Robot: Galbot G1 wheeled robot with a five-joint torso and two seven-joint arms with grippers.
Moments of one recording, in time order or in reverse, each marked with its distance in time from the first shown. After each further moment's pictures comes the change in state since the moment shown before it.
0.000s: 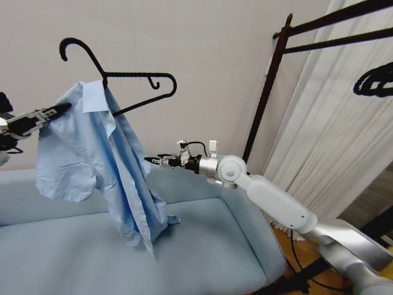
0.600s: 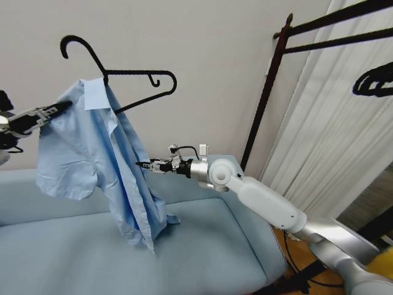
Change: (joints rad) left arm -0.002 0.001 -0.002 -0.008 -0.014 -0.005 -0.036; right arm -0.001 0.034 -0.031 -0.005 -0.014 0.017 0.015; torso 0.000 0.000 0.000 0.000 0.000
